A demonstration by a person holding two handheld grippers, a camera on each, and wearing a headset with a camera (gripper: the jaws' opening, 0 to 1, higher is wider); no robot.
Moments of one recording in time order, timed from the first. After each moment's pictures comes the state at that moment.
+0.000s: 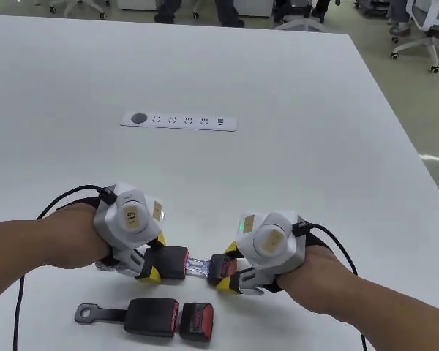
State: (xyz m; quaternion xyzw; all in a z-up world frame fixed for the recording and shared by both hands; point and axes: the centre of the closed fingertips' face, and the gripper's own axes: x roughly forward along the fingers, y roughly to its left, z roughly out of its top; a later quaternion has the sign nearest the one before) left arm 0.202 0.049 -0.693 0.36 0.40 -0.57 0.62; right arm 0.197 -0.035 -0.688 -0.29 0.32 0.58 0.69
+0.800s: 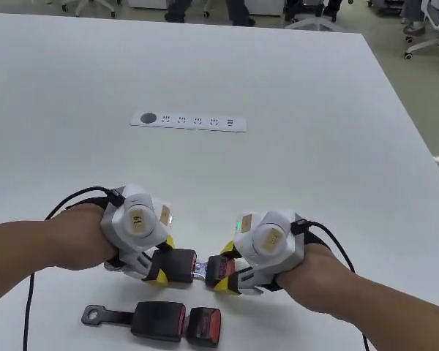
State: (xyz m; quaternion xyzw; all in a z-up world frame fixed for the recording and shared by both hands) left arm 0.201 0.049 -0.696 0.36 0.38 -0.59 0.61; right arm 0.200 -0.013 -0.688 -0.29 0.31 0.61 0.67
